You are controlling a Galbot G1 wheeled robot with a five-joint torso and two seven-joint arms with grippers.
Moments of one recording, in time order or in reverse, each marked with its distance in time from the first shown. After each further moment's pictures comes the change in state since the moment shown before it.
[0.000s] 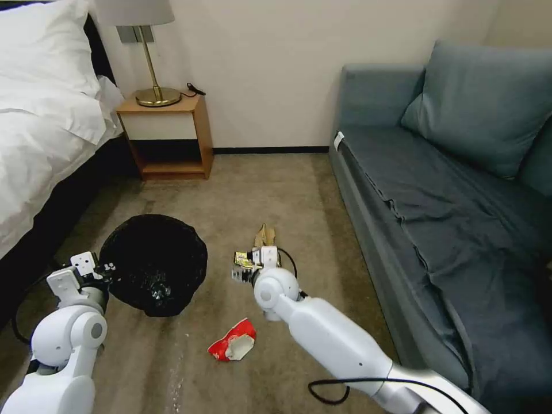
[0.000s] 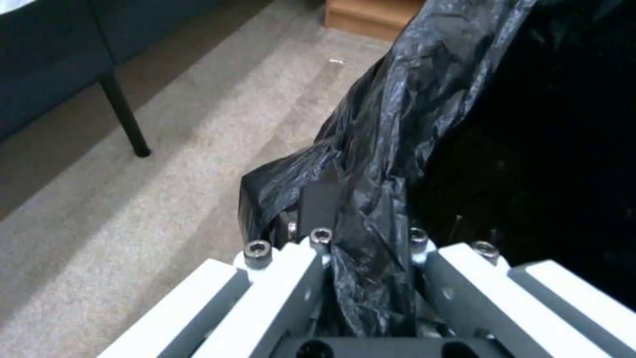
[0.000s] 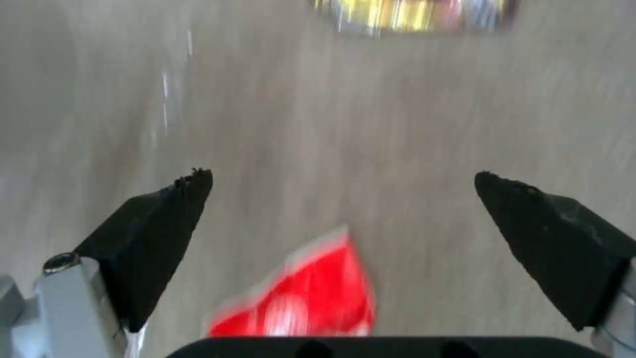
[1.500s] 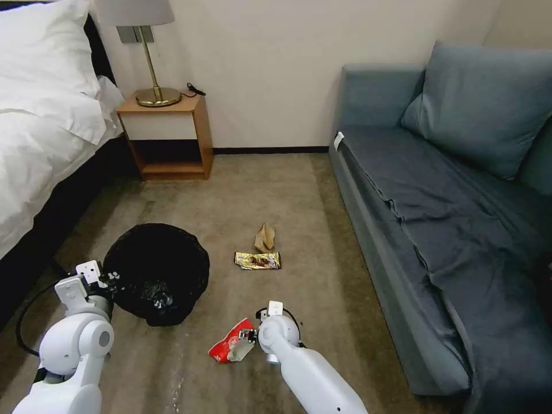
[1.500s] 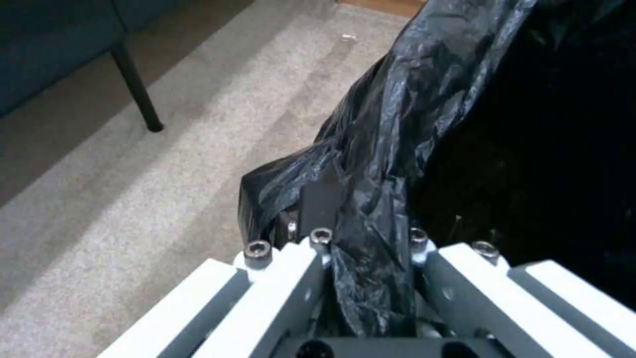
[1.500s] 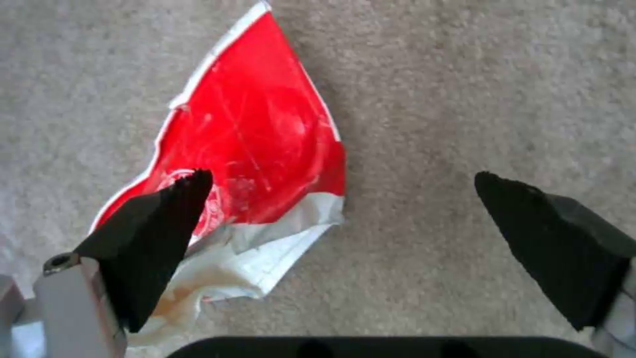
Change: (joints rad) left arm 0.028 -0.036 0.006 0.001 0.040 0.007 -0.014; right arm -0.231 0.158 0.269 -0.268 -0.252 -0.030 -0.234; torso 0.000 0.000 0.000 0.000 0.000
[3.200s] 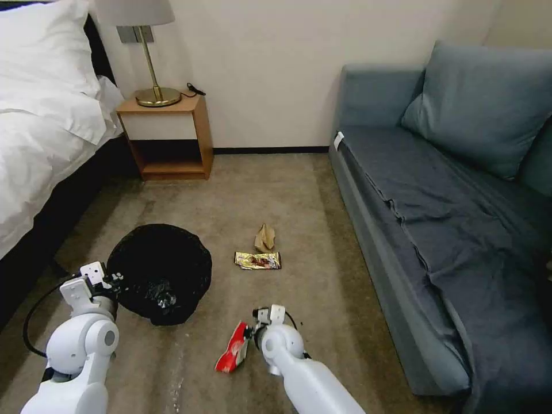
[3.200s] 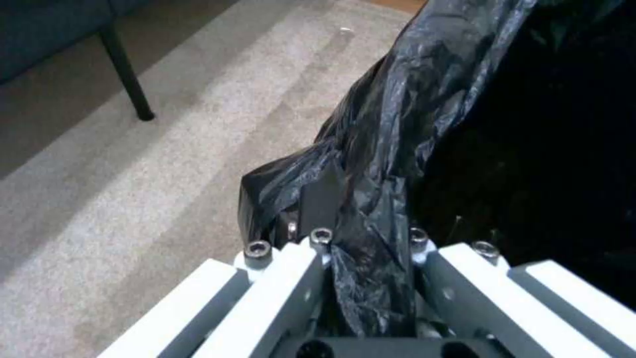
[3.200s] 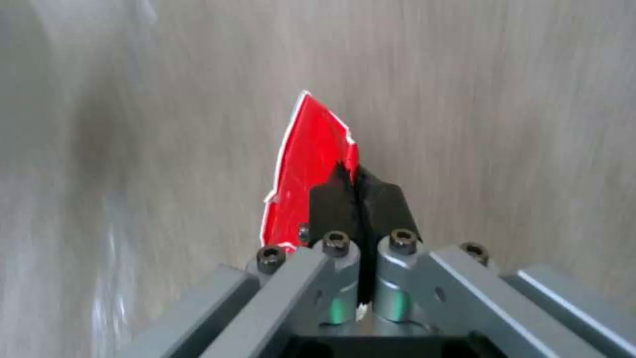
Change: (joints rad) left arm -0.014 -0.025 0.002 0.038 0.013 -0.023 0.023; right arm -0.026 -0.001 0.008 0.122 -0.237 0.183 -0.176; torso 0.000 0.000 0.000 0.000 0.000
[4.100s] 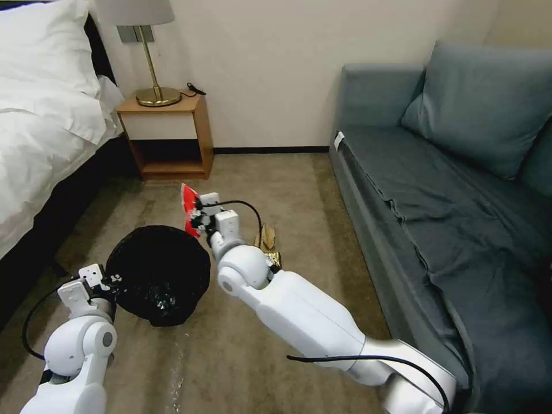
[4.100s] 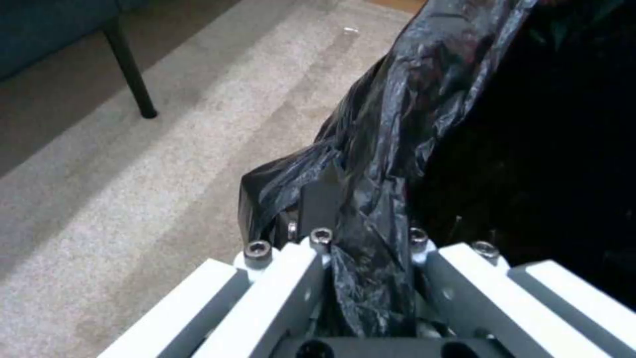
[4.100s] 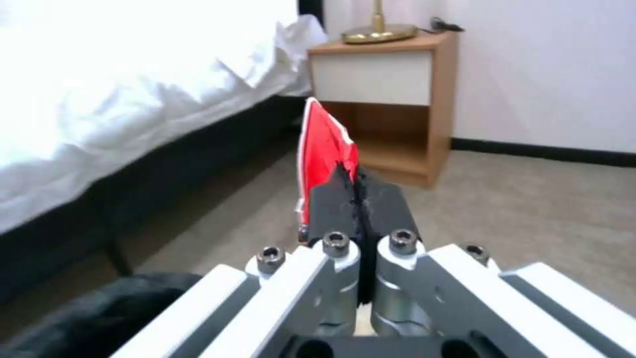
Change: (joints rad) left arm 0.009 -0.002 -0.016 0.008 -0.004 -0.011 0.014; right arm 0.478 -0.025 -0.375 0.179 -0.096 0.226 0.009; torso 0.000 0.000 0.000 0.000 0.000
